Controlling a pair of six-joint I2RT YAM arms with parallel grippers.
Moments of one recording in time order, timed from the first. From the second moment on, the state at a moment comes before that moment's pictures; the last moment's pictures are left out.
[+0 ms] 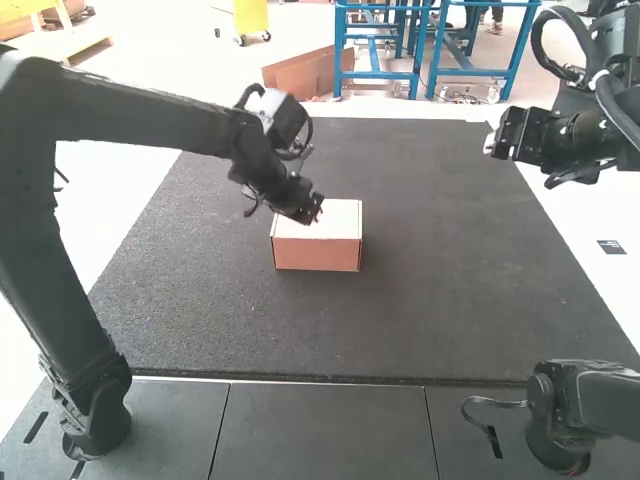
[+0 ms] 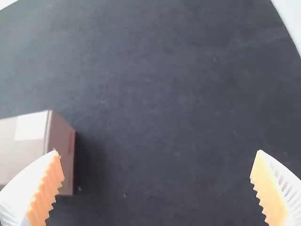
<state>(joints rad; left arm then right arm) -0.56 1.60 1.20 -0.53 -0.14 -0.02 0.11 0.91 1.03 -0.76 -0.03 0.22</state>
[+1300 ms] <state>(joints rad) -0.29 0.47 0.43 0.12 -0.03 0.18 0.11 0.38 0.58 -0.21 -0.01 0.12</state>
